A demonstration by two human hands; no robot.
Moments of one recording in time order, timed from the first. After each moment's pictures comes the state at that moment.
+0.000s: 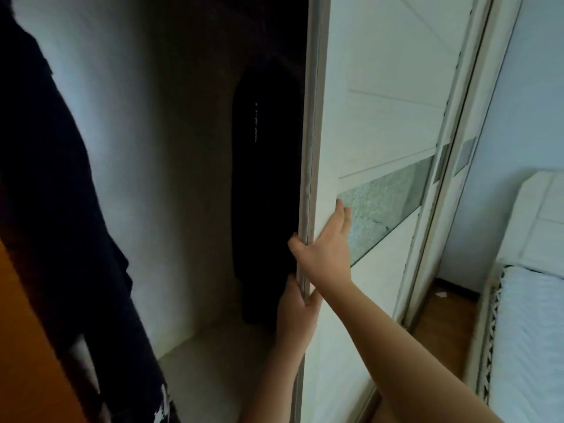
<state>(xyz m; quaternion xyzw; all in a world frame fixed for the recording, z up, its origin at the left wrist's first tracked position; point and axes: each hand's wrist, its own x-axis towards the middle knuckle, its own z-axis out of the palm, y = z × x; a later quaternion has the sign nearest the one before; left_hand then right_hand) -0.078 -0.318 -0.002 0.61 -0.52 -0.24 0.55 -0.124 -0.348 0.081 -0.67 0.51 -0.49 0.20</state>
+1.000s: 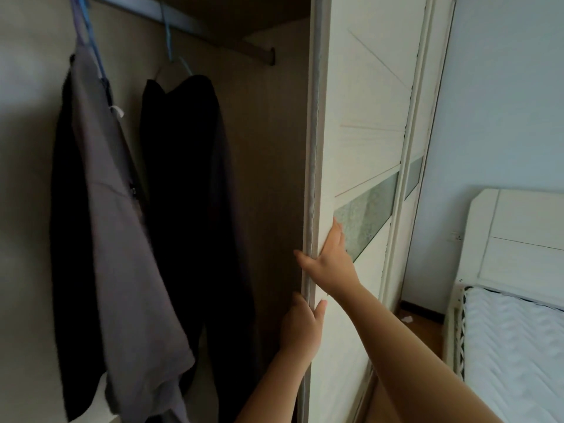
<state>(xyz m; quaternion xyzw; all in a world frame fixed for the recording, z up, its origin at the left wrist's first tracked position) -0.235 -0.604 -0.002 0.70 -0.60 -0.16 0.35 -0.299 -0.622 0.093 -0.70 0.57 -0.40 0.16</state>
